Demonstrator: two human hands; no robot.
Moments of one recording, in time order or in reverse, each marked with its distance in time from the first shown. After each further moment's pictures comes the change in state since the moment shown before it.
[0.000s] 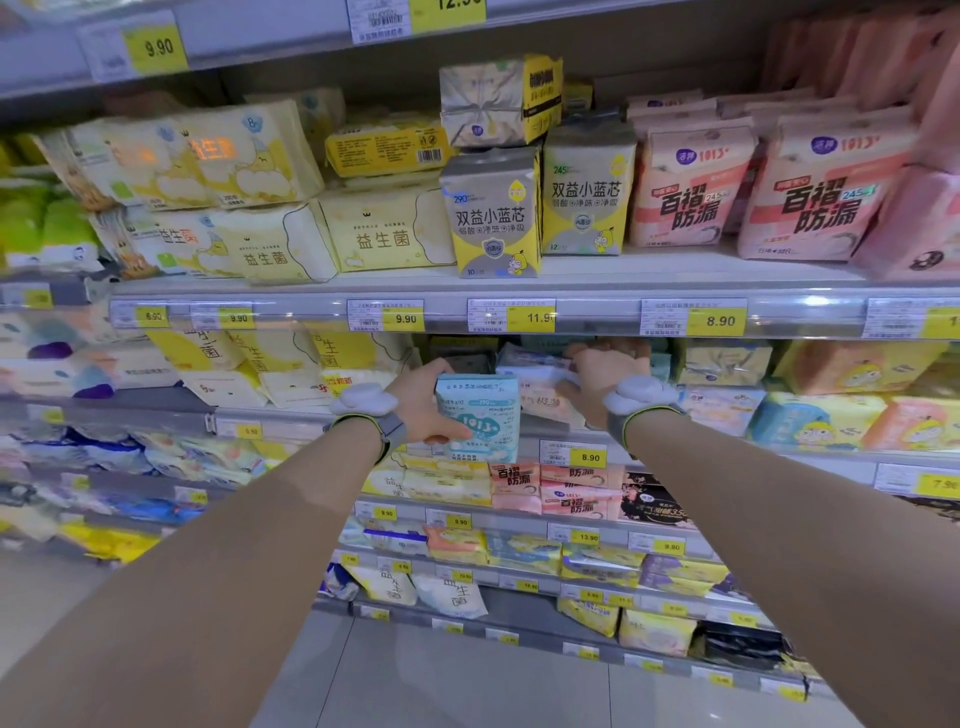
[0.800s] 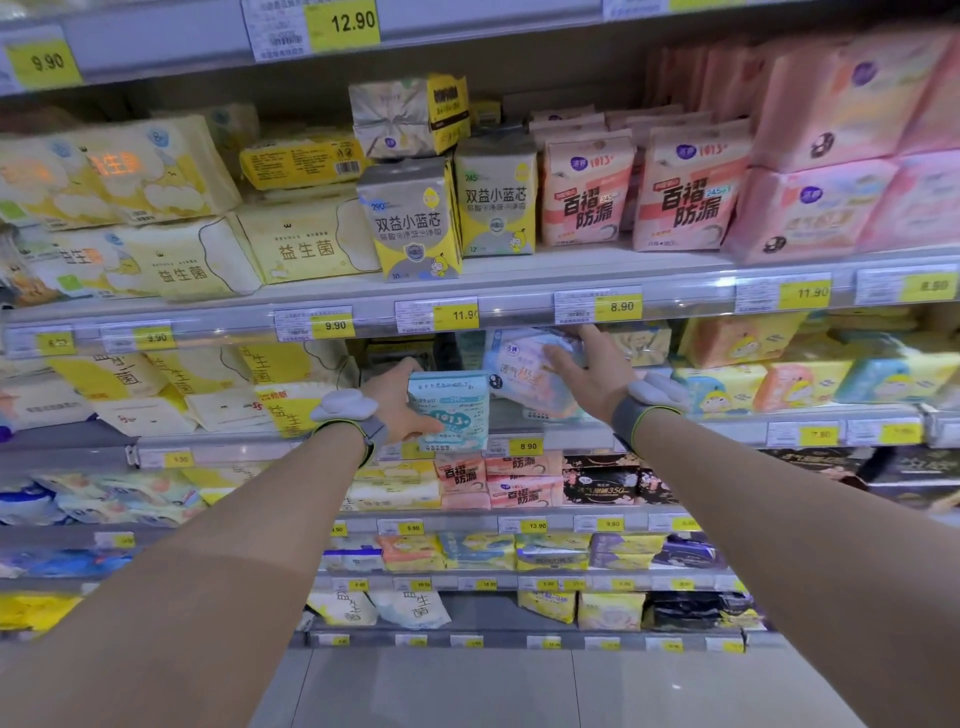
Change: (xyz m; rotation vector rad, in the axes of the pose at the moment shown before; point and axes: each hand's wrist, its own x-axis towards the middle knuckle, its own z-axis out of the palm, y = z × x) left_hand 0.014 0.025 0.030 0.114 0.028 0.065; right_hand -0.050 0.059 -0.008 0.677 0.284 0.102
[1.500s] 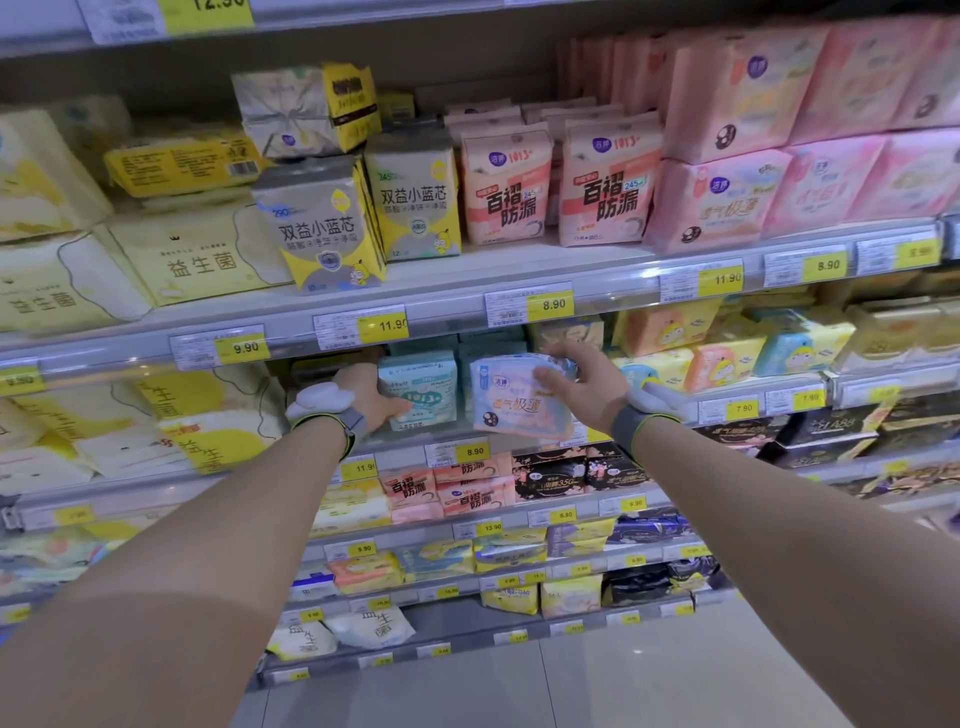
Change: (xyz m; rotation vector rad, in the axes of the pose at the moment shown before) left_hand 0.062 0.023 0.024 0.192 0.033 -0.067; right_hand -0.015 0.045 -0.032 0.039 0.008 0.127
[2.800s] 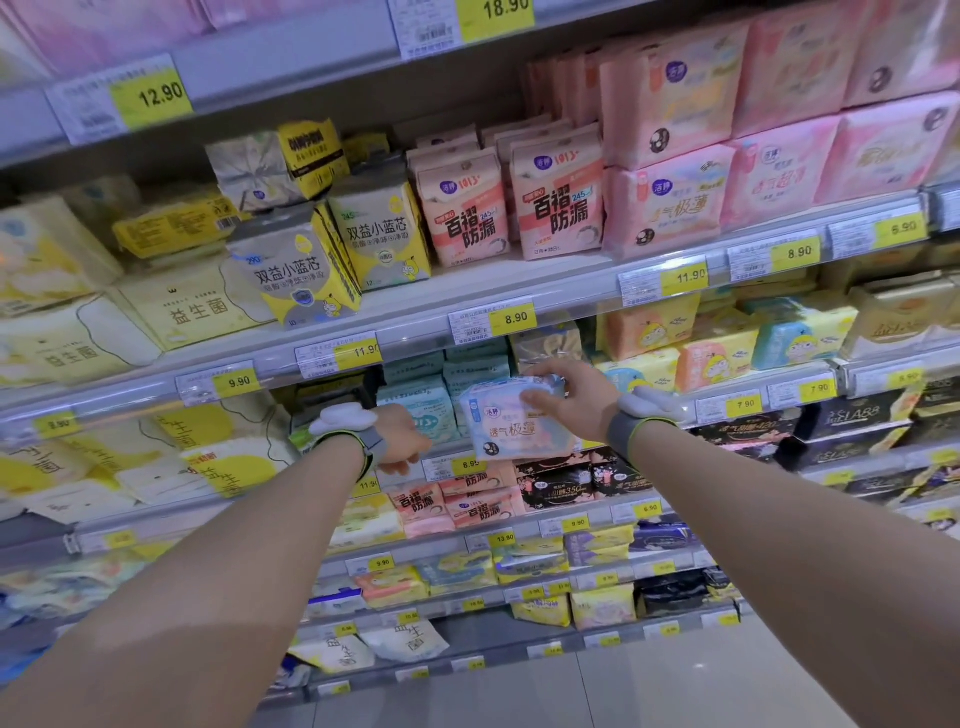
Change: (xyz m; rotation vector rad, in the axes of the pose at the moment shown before) left_hand -0.041 0.062 0.004 -0.058 -0.305 -0.148; right_hand -0.001 0.023 -0.021 0.022 -0.119 -0.097
